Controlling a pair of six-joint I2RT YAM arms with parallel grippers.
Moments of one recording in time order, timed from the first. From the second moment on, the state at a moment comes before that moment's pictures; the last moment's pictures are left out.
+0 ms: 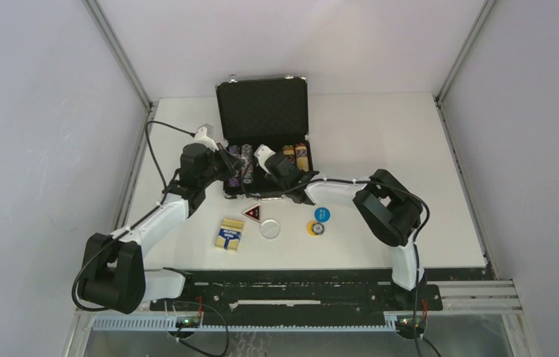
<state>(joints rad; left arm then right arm) -0.28 1.27 0.71 0.16 0.17 -0.63 0.86 2.01 1.28 -0.02 0.47 -0.32</state>
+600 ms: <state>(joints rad) -0.25 1.23 0.66 0.16 0.17 -0.65 0.74 1.72 1.19 -0.07 -0.02 -0.17</state>
